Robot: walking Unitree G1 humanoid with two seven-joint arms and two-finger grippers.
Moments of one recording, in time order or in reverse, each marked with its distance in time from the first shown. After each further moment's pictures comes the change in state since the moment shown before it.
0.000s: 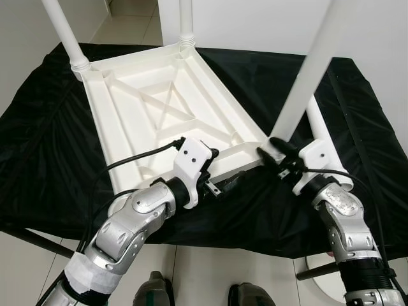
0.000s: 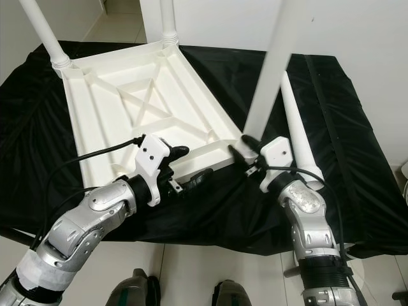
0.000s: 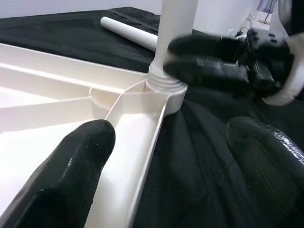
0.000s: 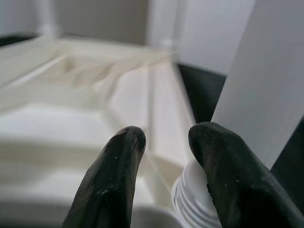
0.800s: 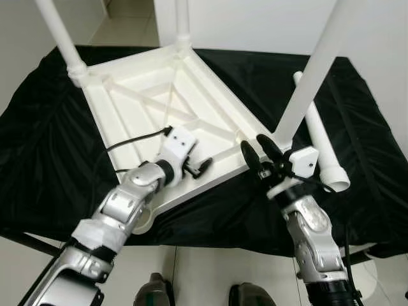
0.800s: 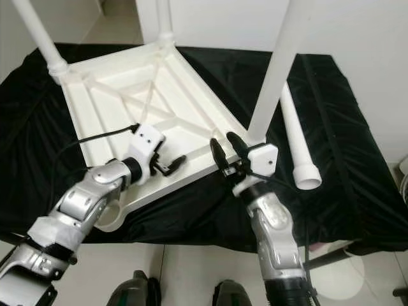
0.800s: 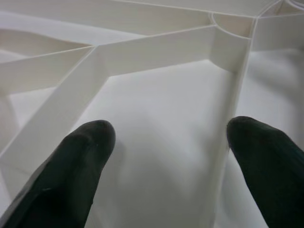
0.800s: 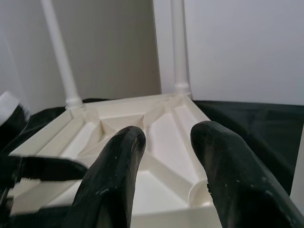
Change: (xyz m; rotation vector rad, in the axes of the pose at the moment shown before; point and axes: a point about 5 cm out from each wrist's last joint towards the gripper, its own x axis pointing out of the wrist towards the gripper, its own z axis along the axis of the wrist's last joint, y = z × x) left arm 0.011 0.076 -0.030 0.111 0.254 0.272; right arm 0.003 0.050 0.029 0.223 -0.174 -0.017
